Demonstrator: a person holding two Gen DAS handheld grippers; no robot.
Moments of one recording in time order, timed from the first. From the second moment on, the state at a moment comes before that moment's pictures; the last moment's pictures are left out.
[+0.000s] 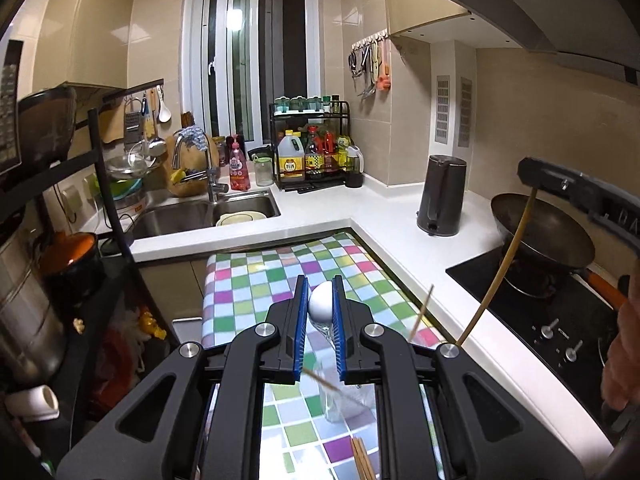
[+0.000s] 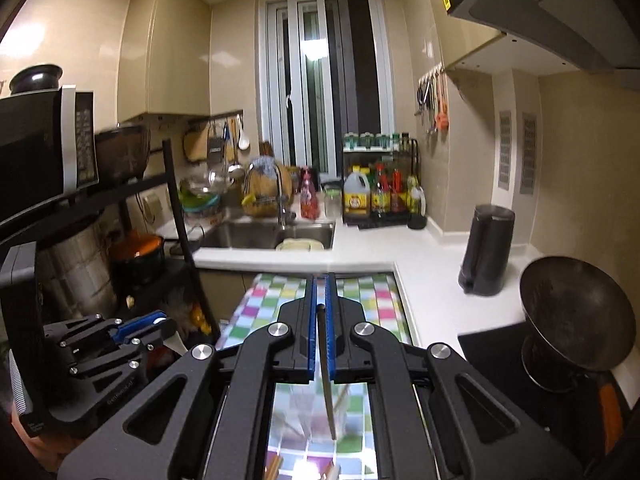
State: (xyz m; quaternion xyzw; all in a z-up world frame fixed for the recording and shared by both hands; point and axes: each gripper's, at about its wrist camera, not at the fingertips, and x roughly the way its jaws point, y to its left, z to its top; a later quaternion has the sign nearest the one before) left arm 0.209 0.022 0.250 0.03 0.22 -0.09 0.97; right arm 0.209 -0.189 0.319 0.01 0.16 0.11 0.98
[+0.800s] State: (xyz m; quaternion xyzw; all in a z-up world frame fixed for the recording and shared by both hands) left arm 0.337 -0.014 0.134 0.05 0.43 -0.14 0.89; right arm 0.318 -0.178 0.175 0.07 0.29 0.15 0.94
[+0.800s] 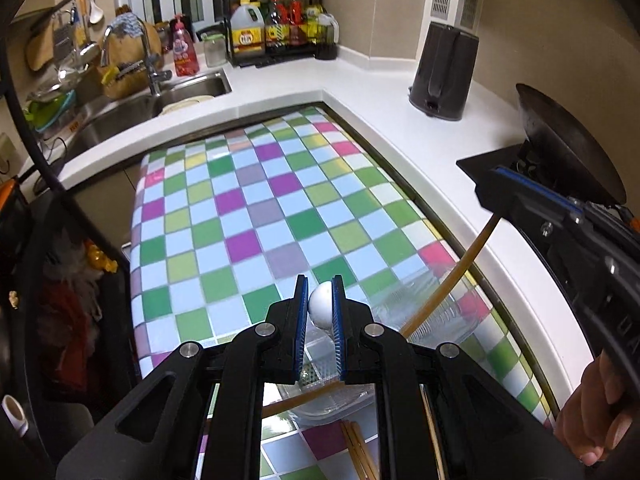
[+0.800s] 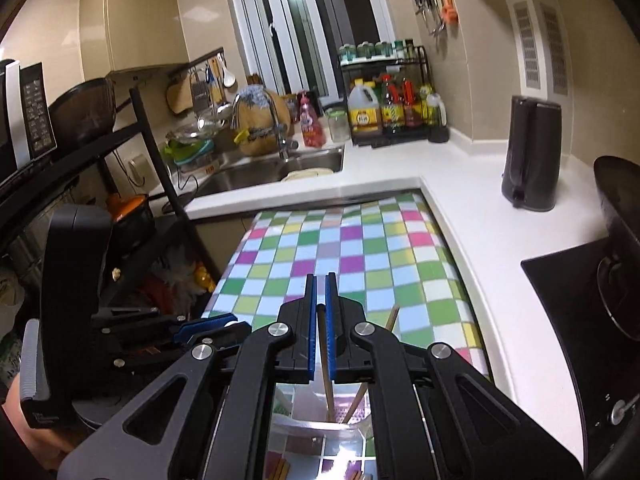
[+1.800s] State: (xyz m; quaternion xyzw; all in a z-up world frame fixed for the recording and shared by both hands) left arm 0.115 0.024 0.091 0.01 0.28 -0.12 0.95; right arm 0.110 -0.223 0.078 0.04 0.32 0.14 0.94
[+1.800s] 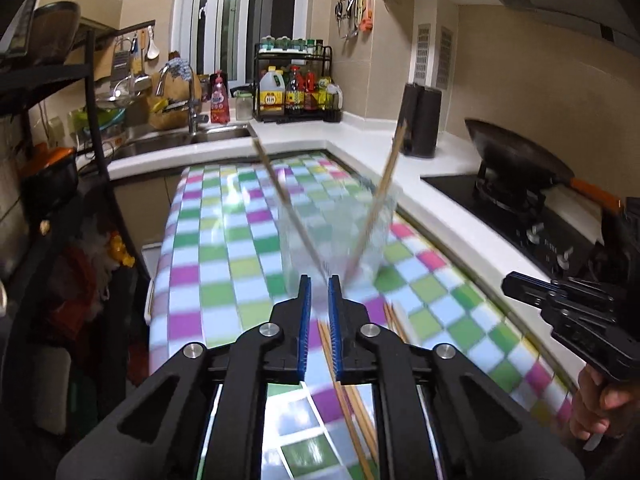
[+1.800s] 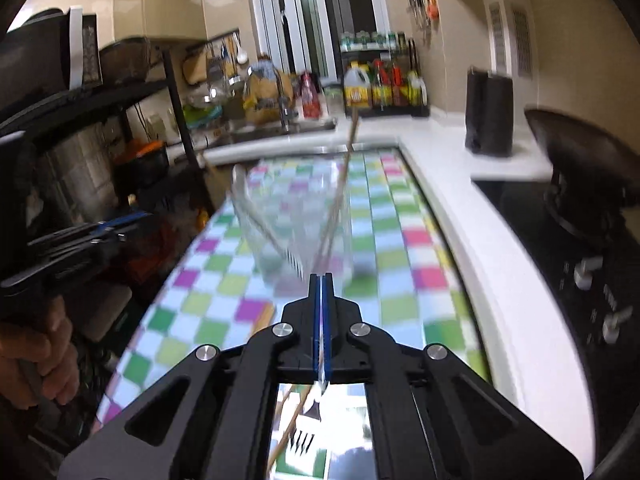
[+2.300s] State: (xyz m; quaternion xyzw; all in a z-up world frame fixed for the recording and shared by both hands) left arm 0.022 0.024 -0.033 -0.06 0.32 -0.06 0.94; right arm 0.062 -0.190 -0.016 0.09 0.42 0.18 0.88
